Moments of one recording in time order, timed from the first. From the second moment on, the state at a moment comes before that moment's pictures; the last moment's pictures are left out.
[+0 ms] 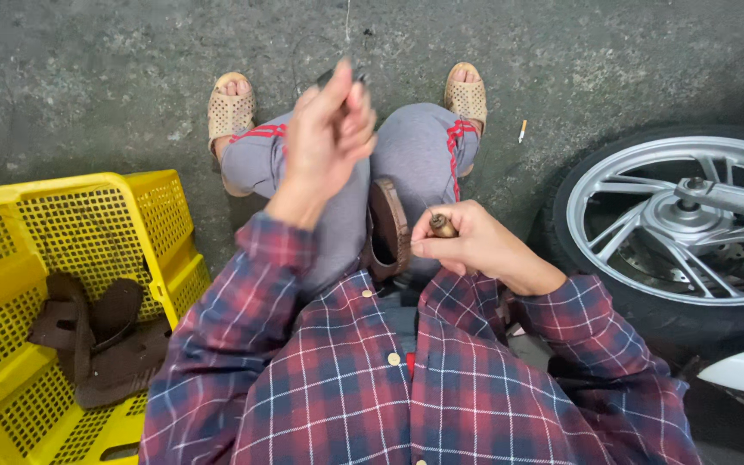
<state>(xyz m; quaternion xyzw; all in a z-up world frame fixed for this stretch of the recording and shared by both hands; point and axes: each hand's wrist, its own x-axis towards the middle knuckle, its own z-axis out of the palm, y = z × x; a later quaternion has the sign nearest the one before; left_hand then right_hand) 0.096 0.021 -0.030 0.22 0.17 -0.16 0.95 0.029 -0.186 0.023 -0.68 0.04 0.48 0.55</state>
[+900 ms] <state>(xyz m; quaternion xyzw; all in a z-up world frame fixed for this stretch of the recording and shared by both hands) 0.003 0.125 0.005 0.85 -0.02 0.04 0.53 0.023 -0.201 0.065 -0.91 -0.39 0.13 0.07</state>
